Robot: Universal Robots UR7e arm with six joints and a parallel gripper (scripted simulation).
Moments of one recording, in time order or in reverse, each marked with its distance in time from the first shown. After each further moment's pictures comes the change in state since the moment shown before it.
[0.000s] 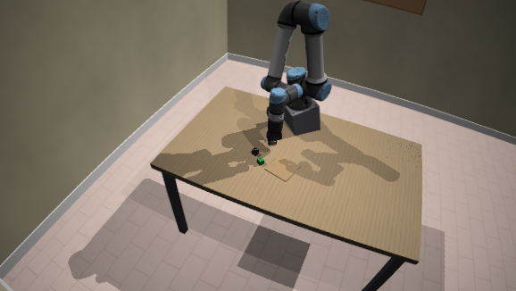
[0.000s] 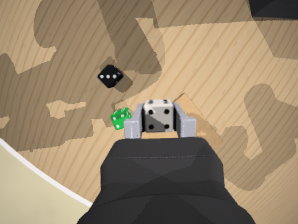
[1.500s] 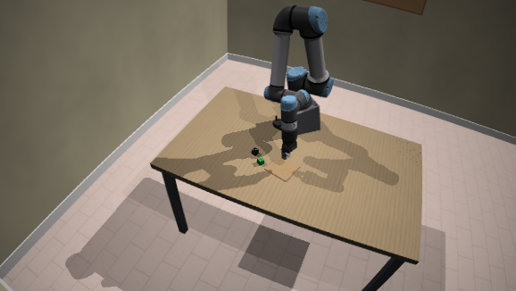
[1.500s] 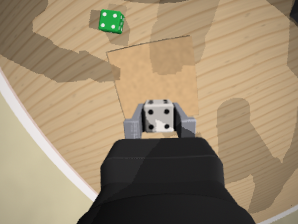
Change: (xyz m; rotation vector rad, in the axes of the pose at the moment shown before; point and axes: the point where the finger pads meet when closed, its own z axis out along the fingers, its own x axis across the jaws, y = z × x) arm 0.048 0.098 0.010 -0.153 0.039 -0.542
